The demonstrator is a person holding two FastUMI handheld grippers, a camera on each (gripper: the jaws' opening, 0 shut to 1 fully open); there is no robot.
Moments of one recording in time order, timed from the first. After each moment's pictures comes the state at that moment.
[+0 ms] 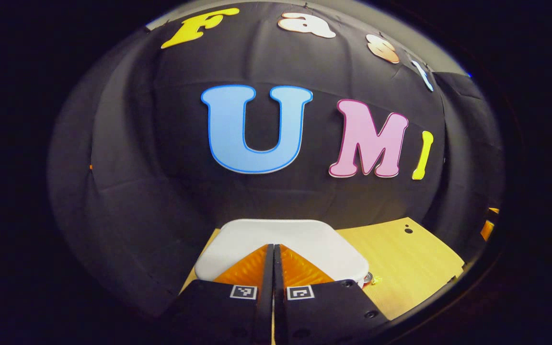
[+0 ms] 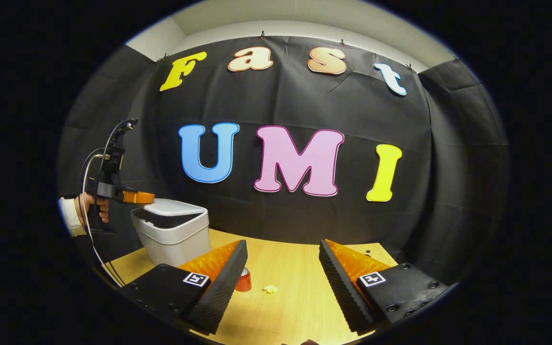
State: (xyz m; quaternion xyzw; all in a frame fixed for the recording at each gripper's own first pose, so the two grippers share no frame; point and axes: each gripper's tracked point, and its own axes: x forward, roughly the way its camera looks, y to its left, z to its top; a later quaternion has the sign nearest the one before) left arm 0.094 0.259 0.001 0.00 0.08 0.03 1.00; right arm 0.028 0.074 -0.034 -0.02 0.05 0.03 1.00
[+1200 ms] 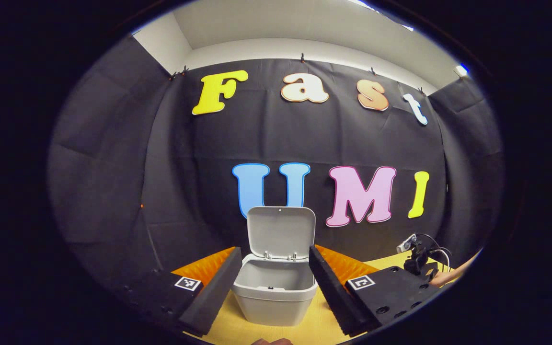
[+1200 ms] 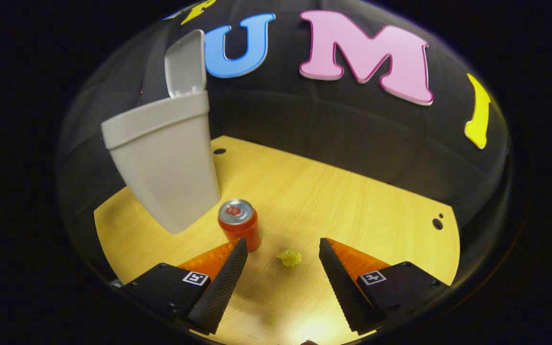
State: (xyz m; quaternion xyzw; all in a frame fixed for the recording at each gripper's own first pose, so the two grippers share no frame) left arm -0.076 0.199 0.086 0.01 -0.04 0.13 0.99; right arm 0.178 0.102 -0.316 -0.07 0.34 0.20 0.92
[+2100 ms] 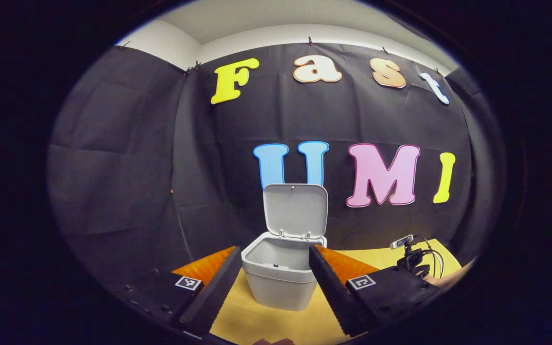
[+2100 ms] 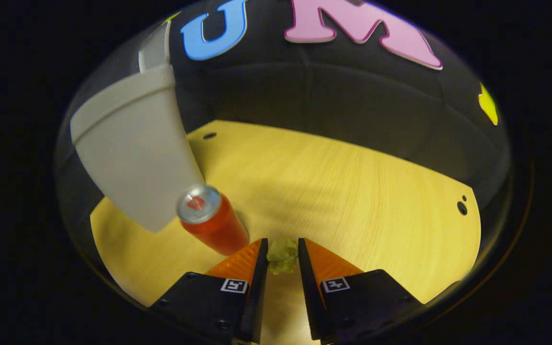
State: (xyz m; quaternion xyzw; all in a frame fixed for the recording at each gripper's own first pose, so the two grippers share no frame) left arm -0.077 0.168 0.061 0.01 0.01 0.20 0.98; right arm 0.206 0.111 -0.293 -0.02 0.32 0.21 0.93
